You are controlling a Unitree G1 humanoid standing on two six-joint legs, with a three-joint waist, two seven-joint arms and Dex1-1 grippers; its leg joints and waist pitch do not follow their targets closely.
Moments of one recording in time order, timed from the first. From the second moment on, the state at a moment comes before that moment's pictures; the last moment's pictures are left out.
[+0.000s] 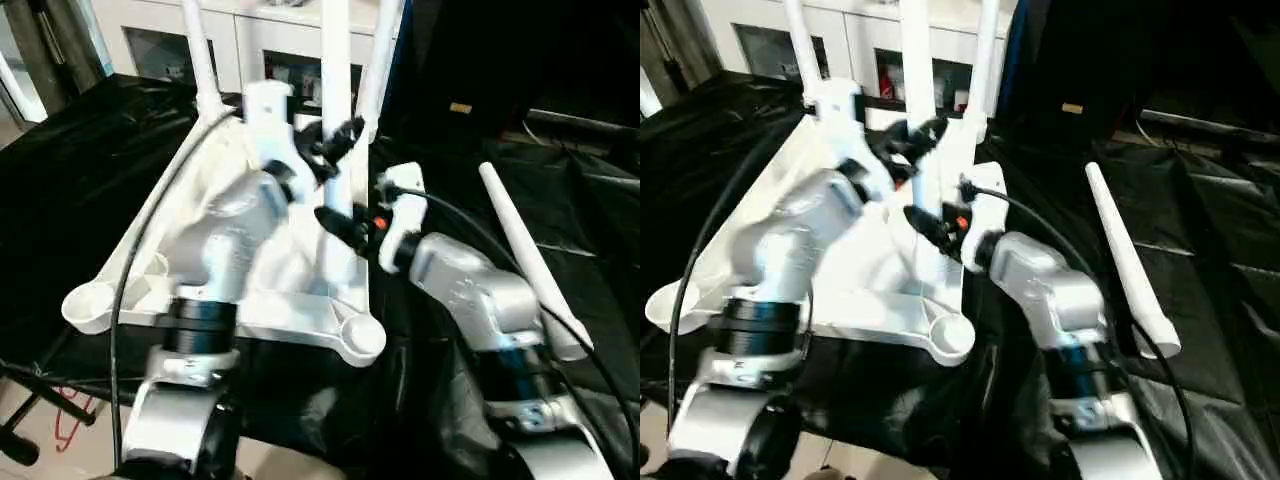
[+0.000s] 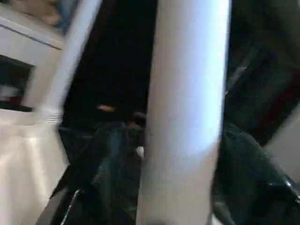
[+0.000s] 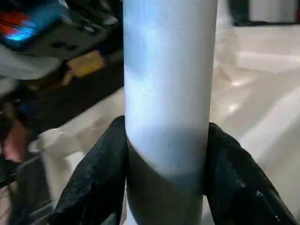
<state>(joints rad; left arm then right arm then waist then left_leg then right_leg) -0.75 0.03 0.16 0.15 -0.55 0.64 -0.41 -0.52 -0.13 0.03 0.11 0.47 0.67 0.64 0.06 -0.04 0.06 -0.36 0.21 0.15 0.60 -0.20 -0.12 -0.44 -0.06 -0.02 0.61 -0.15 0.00</state>
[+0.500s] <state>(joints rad) -0.70 0.15 0.16 0.13 -0.77 0.81 -0.80 -0.48 -0.26 0.01 0.04 0.63 0.72 0.93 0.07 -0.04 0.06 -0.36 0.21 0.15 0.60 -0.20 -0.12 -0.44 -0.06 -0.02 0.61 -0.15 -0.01</state>
